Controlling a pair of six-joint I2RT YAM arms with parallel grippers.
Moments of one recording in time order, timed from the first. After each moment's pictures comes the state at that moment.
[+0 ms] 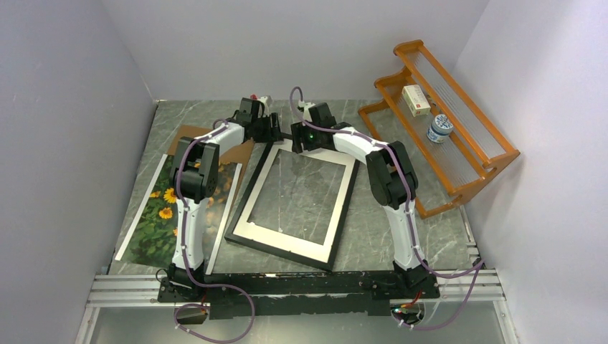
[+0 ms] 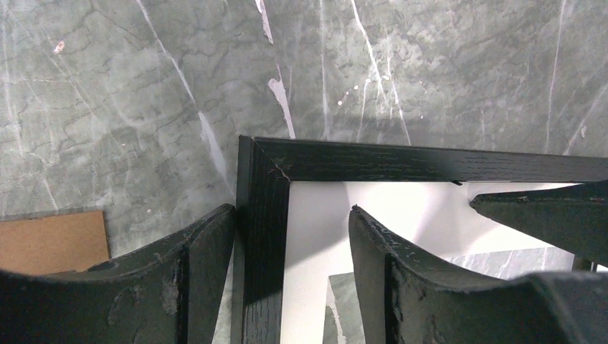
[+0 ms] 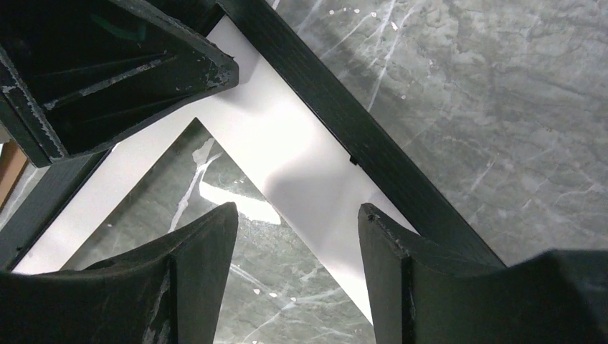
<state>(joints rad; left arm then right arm) -0.29 2.28 1.70 -0.19 0.27 -0.32 0.49 2.24 1.71 -0.25 -0.21 0.16</state>
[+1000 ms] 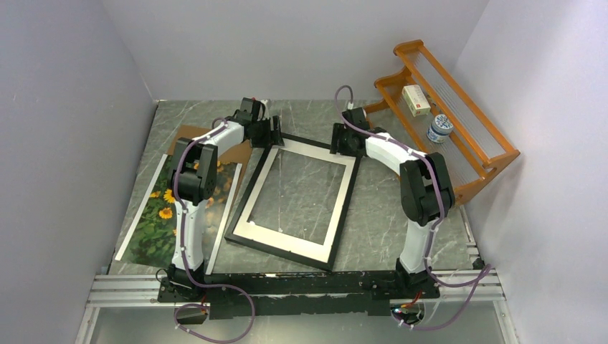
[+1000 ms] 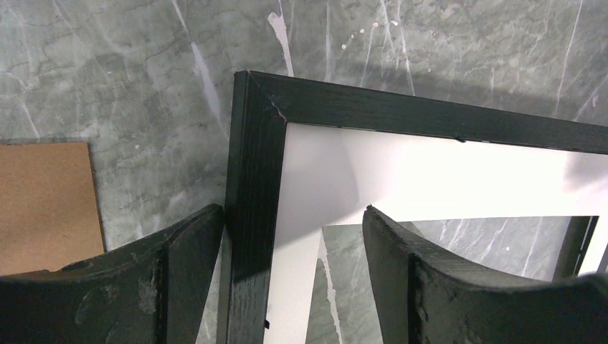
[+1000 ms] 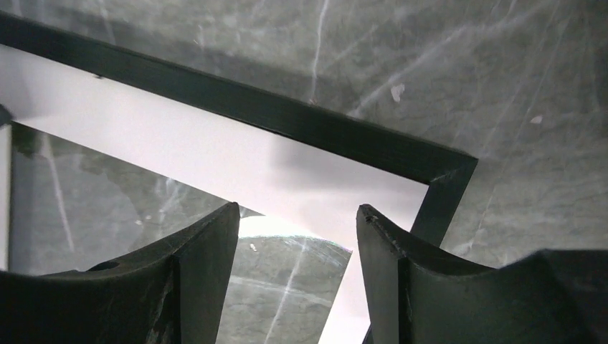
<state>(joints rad) -0.30 2.23 1.70 -0.32 0.26 -0.34 0.34 1.89 1.36 -0.32 0.07 0.42</state>
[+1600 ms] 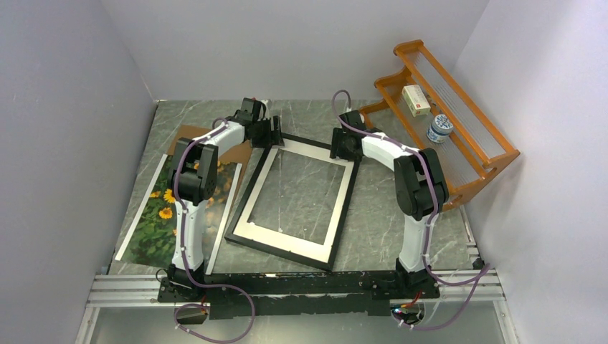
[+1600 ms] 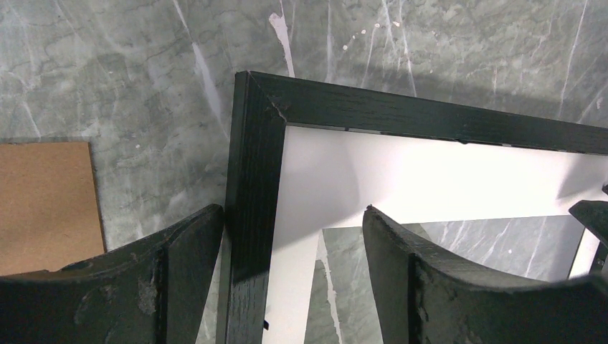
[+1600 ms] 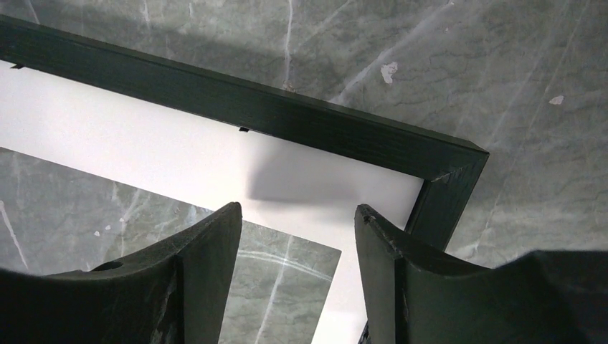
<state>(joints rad) -0.30 2.23 1.70 -0.32 0.24 -0.34 0.35 1.98 1.39 -0.37 0.10 0.44</state>
